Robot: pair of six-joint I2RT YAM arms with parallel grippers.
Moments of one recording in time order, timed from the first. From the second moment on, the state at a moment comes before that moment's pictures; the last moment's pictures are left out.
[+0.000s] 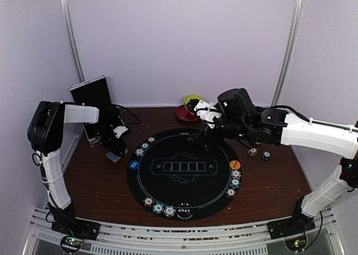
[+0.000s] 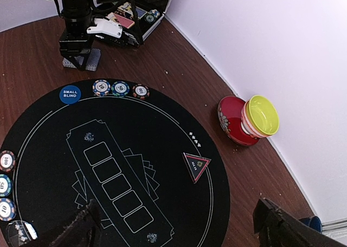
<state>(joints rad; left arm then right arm) -0.26 1.98 1.34 -0.75 0.04 0.30 0.96 1.45 1.25 -0.34 0.27 -0.29</state>
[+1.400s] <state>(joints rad) -0.26 1.92 1.36 -0.82 0.02 0.25 0.88 1.65 1.40 -0.41 0.04 -0.15</state>
